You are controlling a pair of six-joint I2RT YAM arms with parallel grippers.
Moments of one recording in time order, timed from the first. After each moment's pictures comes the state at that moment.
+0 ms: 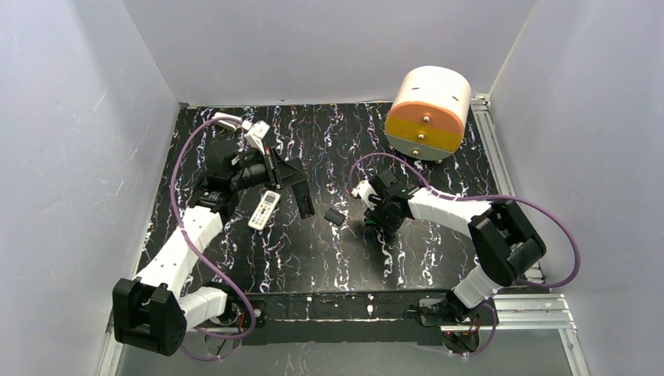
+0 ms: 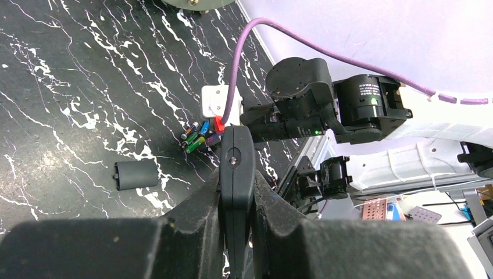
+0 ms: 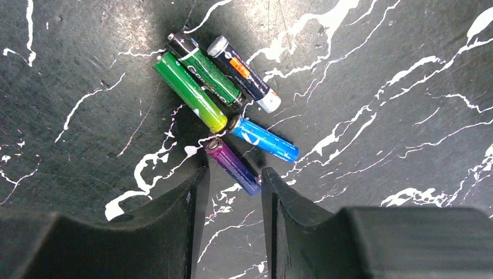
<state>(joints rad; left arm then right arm) -0.25 1.11 0.83 0.00 0.80 -0.60 0.68 1.58 0.89 -0.53 0.04 -0.33</state>
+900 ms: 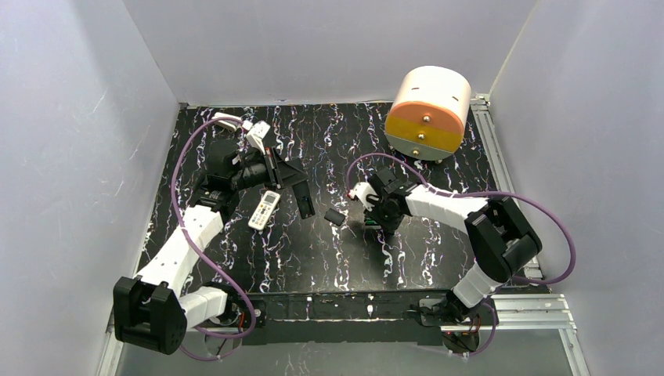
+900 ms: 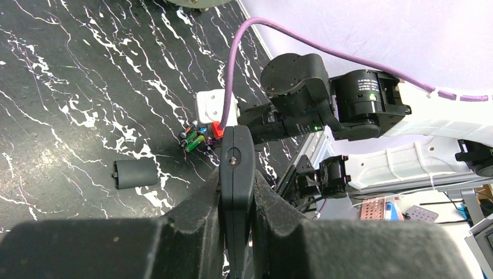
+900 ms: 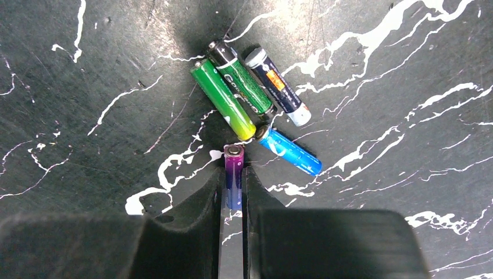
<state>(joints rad) -0.25 1.13 0.84 0.00 0.81 -0.60 0.68 1.61 0.92 -0.56 -0.06 -0.37</state>
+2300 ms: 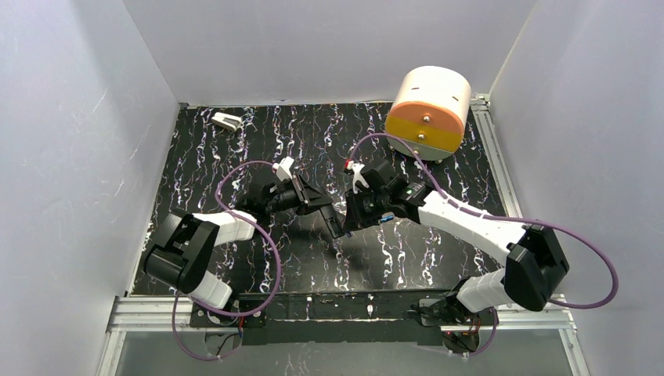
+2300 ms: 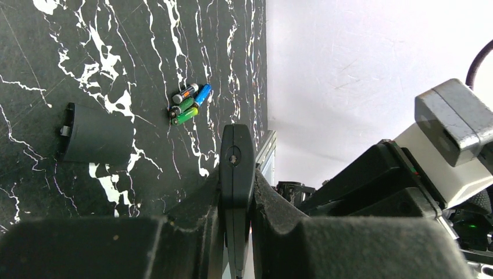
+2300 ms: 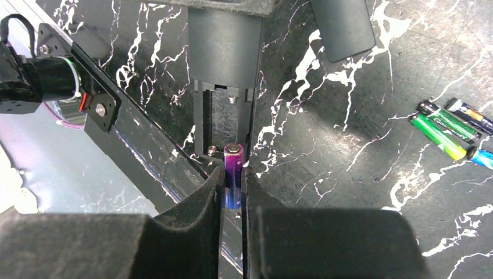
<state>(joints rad) -0.43 1.52 0.54 0.63 0.65 -1.15 0.83 1.38 1.02 -0.51 -0.33 0.42</state>
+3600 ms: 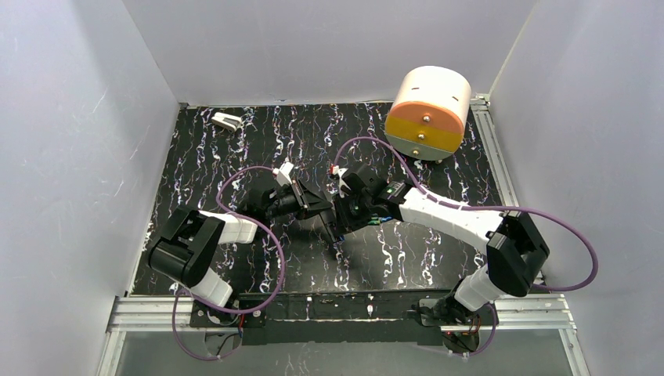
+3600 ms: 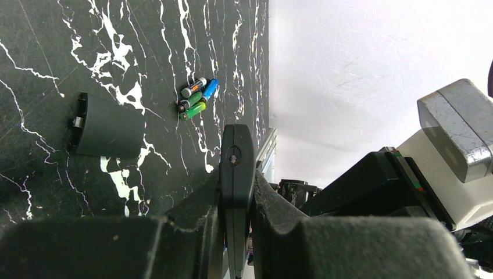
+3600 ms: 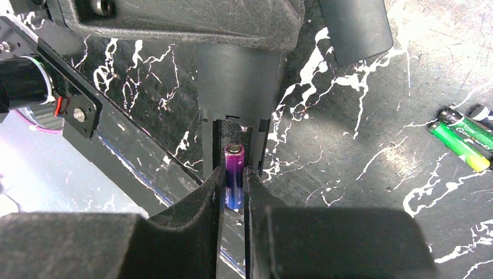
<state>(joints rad) -0.44 1.56 0.48 0.76 0.66 -1.18 0.91 1.51 1.11 -0.56 -0.25 0.45</state>
